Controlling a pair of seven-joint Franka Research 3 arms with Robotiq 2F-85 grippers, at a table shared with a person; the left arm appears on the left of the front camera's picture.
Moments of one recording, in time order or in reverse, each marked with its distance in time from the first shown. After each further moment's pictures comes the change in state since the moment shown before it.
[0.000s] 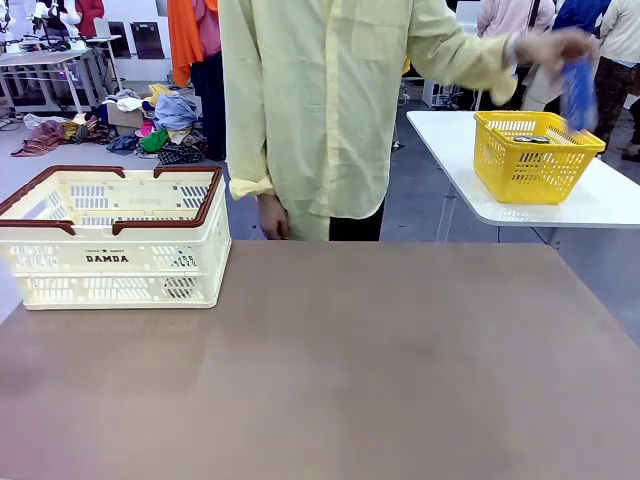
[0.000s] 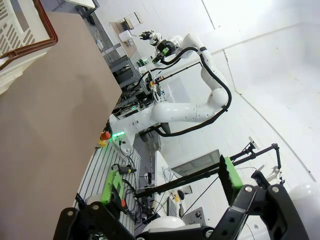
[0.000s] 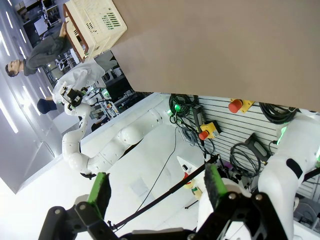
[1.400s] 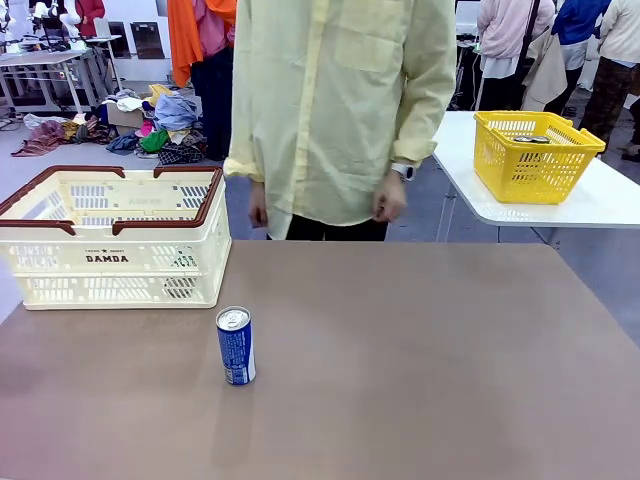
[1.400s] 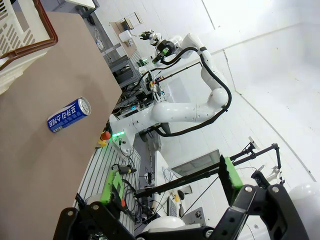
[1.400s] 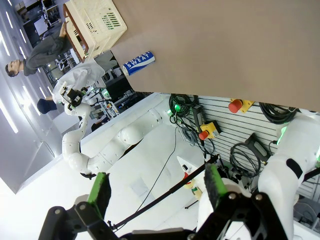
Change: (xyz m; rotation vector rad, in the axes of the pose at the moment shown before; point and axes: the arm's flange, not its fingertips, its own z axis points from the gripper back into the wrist) left arm 0.000 0.000 0.000 0.000 0.000 0.000; right arm 0.000 0.000 0.000 0.000 0.000 0.000
